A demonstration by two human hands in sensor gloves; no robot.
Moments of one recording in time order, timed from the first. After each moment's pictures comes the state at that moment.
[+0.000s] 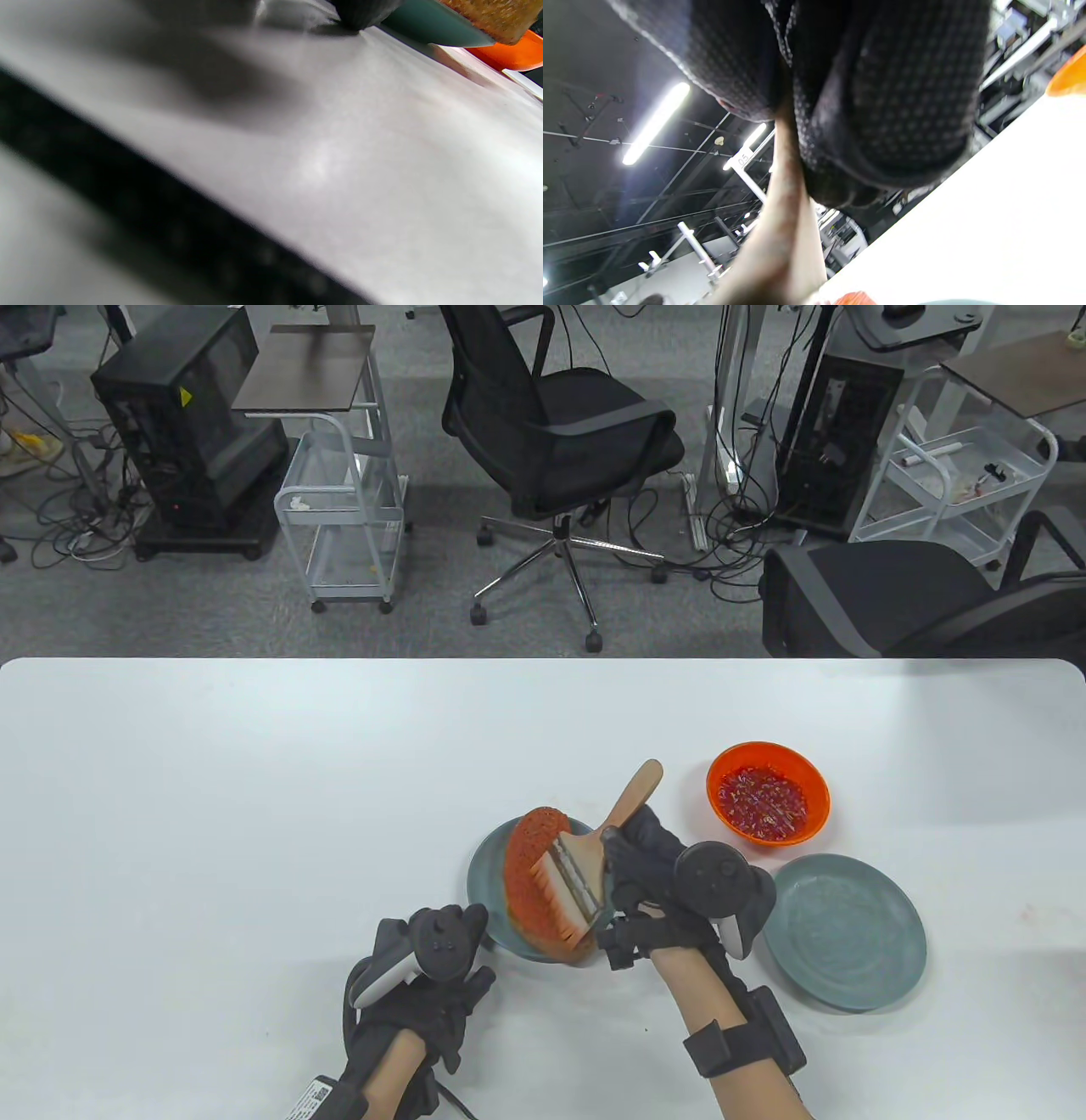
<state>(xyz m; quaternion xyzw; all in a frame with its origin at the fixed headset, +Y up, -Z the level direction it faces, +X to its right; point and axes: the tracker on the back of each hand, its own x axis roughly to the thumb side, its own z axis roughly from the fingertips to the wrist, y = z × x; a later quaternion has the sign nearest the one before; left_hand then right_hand) -0.164 -0.812 -0.290 -0.29 -0.10 0.17 0.94 0.140 -0.709 -0.350 0.05 -0.22 0.89 0.40</state>
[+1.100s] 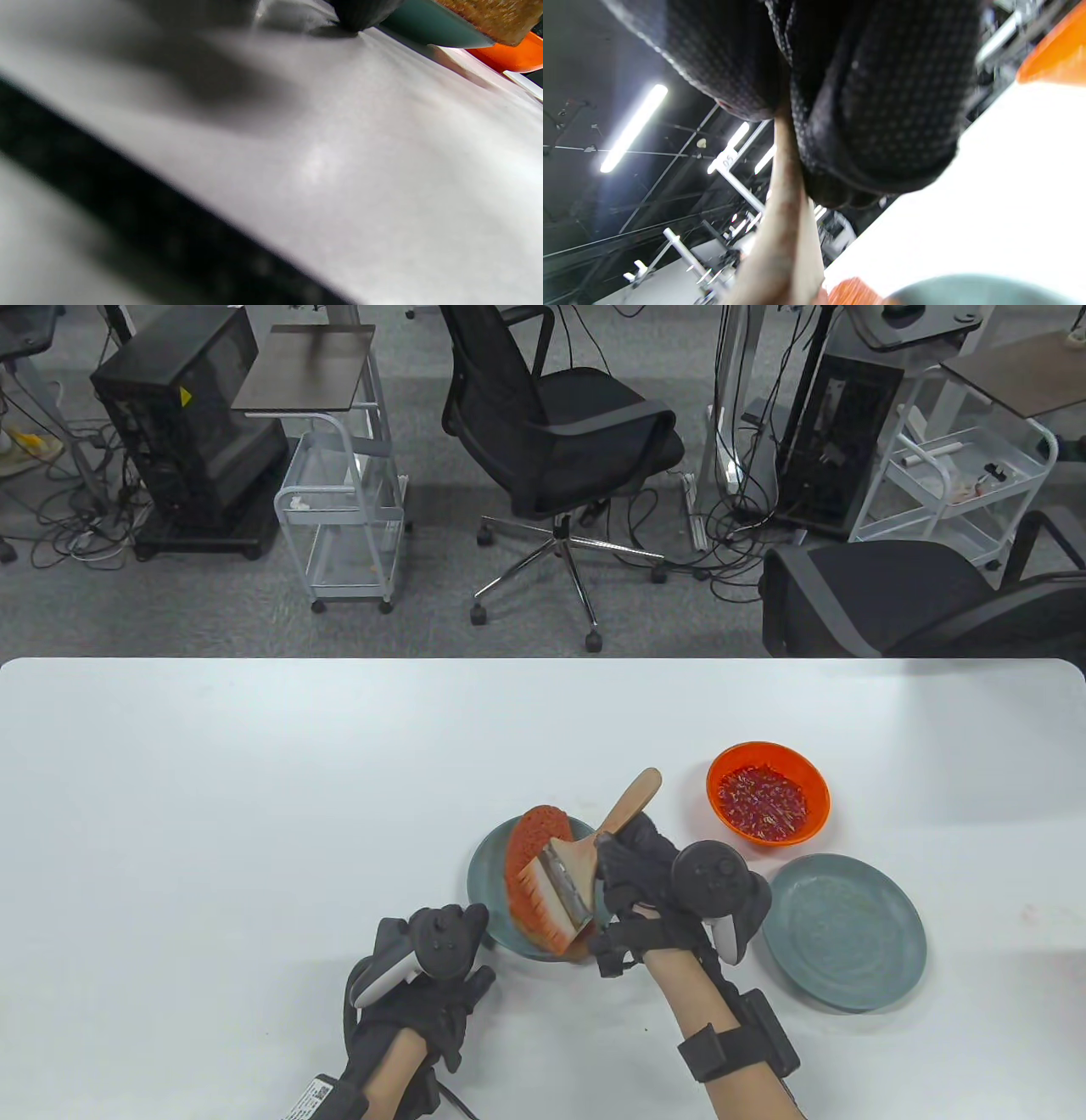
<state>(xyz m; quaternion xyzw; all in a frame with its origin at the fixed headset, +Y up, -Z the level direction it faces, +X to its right) -0.164 -0.812 -0.291 -0.29 -0.10 0.17 0.94 0.138 -0.714 -0.349 0.02 -0.20 0.89 0.42</state>
